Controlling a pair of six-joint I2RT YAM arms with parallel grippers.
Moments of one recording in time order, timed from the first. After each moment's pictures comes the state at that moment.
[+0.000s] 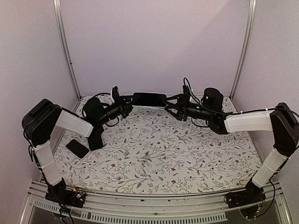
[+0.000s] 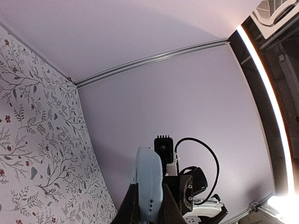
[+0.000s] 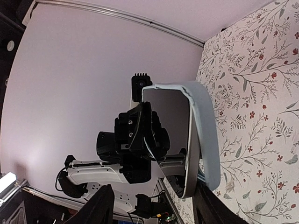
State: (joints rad) left arm -0.54 1.85 0.85 1.26 0.46 -1.43; right arm 0.65 1.65 0.94 0.67 -0.56 1.20
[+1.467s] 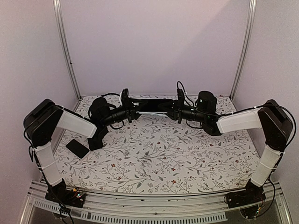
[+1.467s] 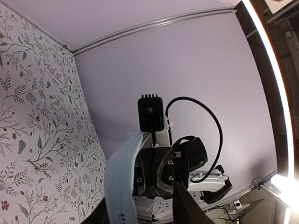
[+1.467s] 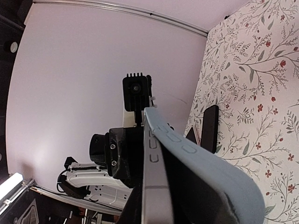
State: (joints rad) left arm -0.61 1.85 0.88 1.18 0.54 -1.39; right arm 0.66 1.77 0.98 0.80 -0.58 1.27
